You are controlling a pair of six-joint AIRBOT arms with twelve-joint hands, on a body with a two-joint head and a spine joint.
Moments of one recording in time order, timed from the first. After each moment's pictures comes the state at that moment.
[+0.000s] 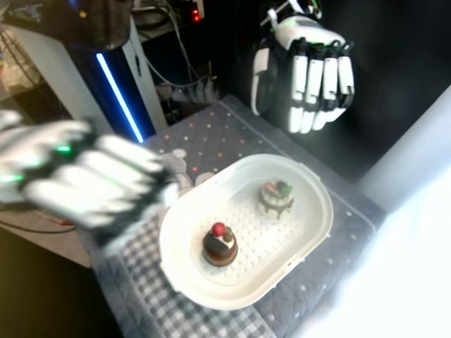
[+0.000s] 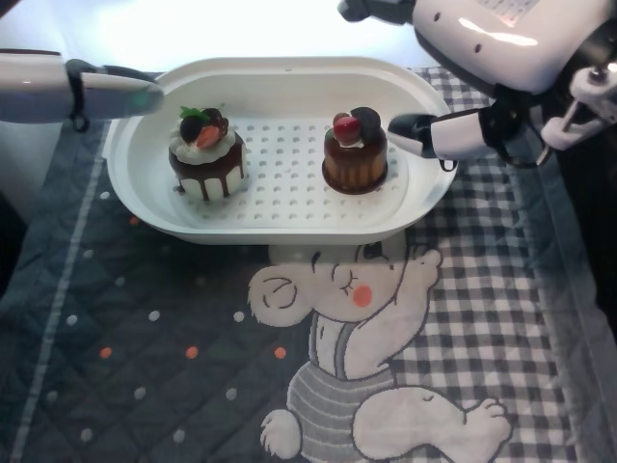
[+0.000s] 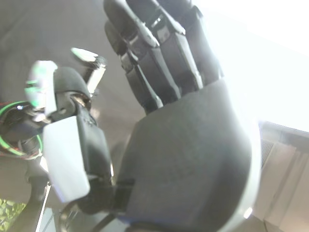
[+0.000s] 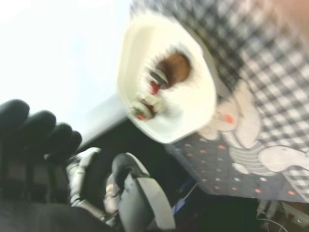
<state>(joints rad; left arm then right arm) 0.56 -0.86 0.99 -0.15 -0.79 1.27 -0.59 -0.93 0.99 0.10 0.74 -1.36</state>
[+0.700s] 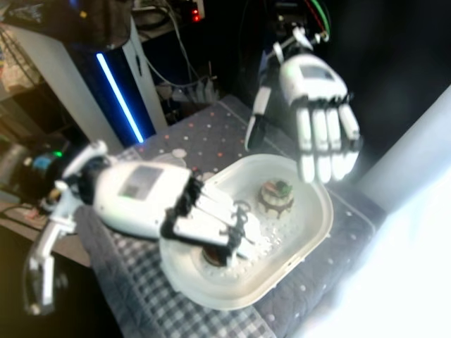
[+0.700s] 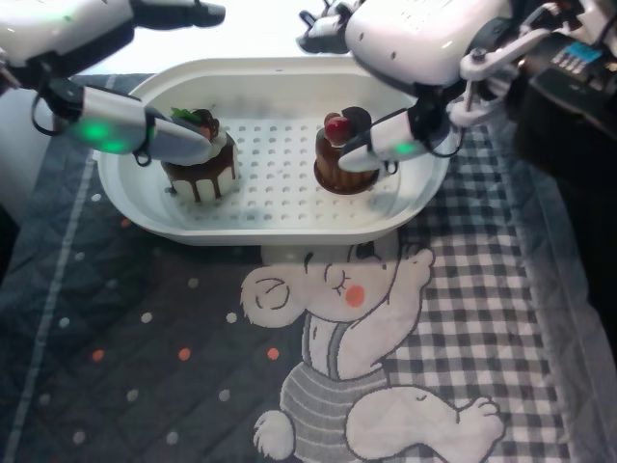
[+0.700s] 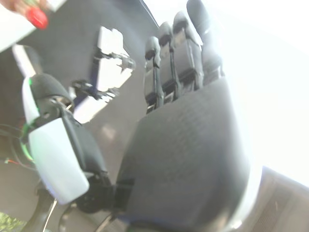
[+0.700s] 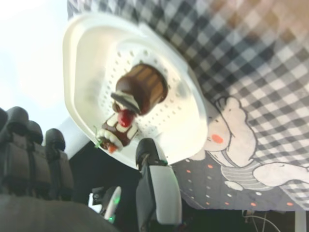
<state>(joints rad) 0.50 -1.05 1.18 -0.16 -0.46 1.29 -0.51 -1.13 1.19 0.12 0.46 -1.36</state>
